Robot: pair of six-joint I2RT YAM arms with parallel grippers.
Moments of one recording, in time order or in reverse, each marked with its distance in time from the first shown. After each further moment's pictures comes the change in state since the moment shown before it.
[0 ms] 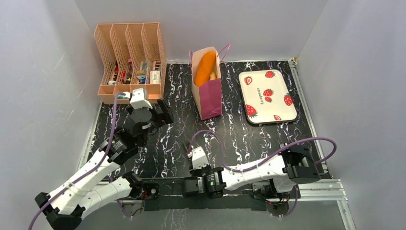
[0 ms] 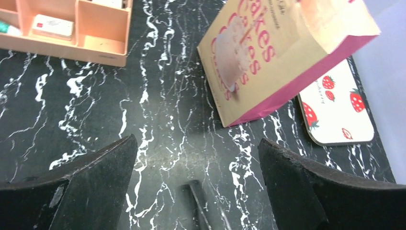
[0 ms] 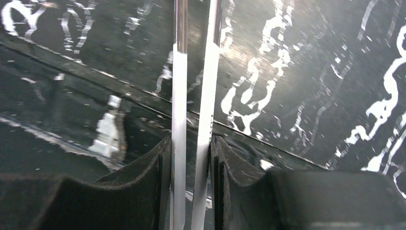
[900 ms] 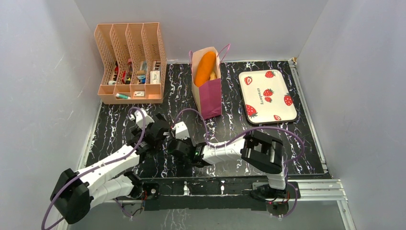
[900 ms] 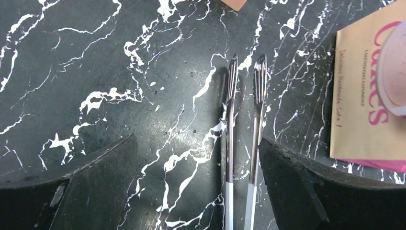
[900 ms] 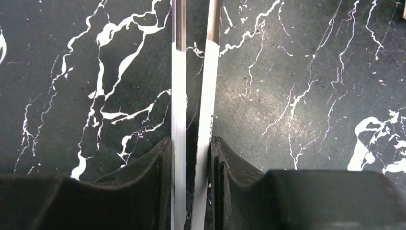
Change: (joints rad) left arm 0.042 0.165 -0.373 0.109 -0.292 -0.431; right arm -0.372 0.320 0.055 0.793 -0.076 -0.563
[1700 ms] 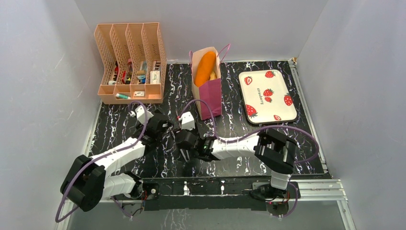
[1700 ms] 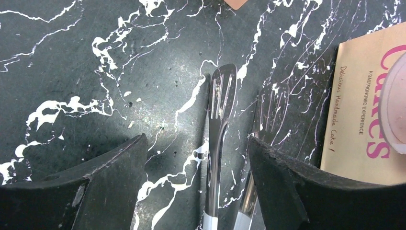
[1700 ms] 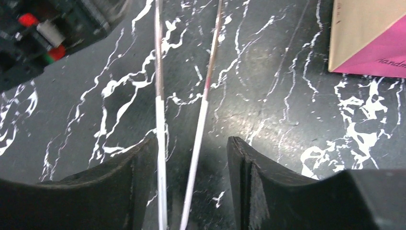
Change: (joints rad) left arm 0.154 0.192 -0.021 0.254 0.164 -0.011; right arm -0.066 -0.130 -0.078 0.130 0.009 -0.094
